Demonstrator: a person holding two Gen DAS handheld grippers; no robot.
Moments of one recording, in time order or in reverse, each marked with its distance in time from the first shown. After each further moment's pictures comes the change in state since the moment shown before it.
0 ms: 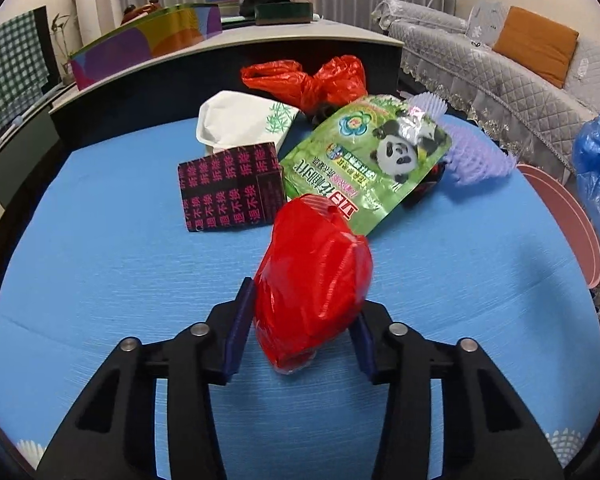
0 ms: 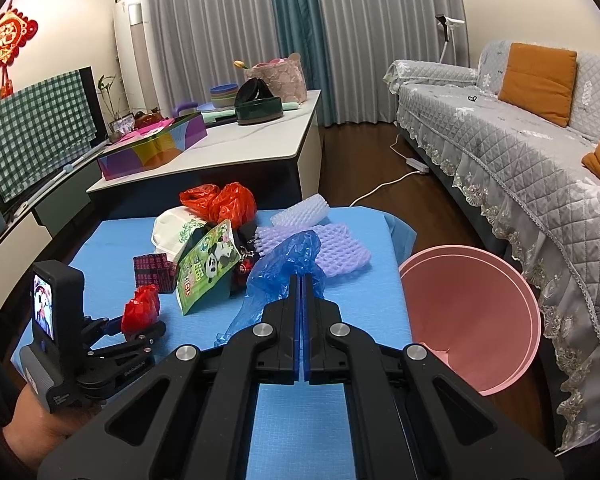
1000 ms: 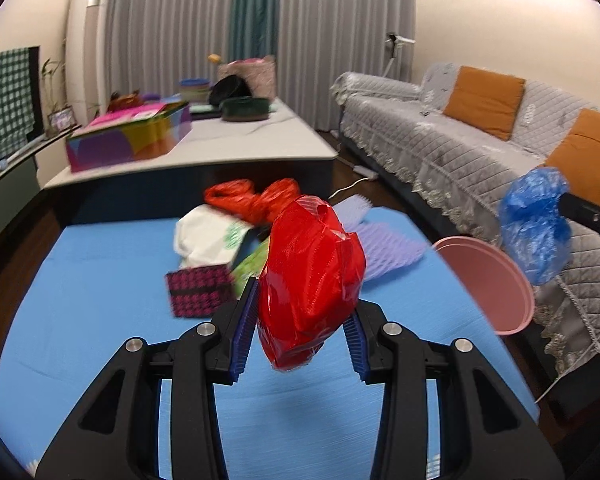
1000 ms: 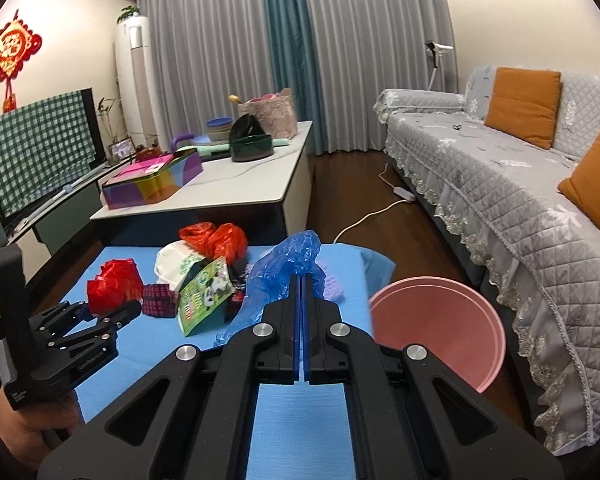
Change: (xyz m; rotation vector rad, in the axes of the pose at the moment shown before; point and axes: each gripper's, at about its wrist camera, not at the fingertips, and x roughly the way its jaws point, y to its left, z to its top) left arm -0.094 -0.027 0.030 0.038 -0.273 -0.154; right arm -0.059 -0.021 0.022 0.010 -0.099 -0.031
